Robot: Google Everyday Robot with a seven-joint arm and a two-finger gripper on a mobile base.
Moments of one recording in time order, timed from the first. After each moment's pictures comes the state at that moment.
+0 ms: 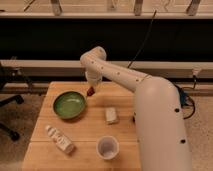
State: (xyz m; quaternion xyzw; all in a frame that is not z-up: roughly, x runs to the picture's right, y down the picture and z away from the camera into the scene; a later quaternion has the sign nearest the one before) arm -0.069 -0.001 0.893 -0.25 -0.14 -0.34 0.90
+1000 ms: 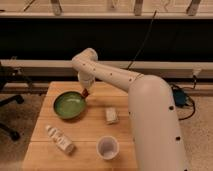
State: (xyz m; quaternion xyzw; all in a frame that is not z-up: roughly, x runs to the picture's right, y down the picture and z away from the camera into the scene) arm -0.109 0.013 0.884 -0.24 -0.15 -0.39 0.87
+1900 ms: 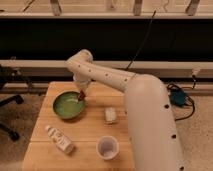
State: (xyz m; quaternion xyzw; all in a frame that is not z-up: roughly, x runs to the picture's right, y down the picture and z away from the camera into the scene) arm -0.132 0.025 0.881 -0.25 -0.17 -0.42 0.85
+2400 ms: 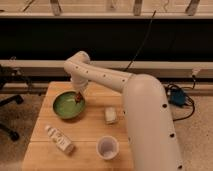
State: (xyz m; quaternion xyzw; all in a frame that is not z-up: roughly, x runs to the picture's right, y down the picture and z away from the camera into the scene) arm -0.145 0.034 0.877 -0.25 -0.18 -0.44 0.85
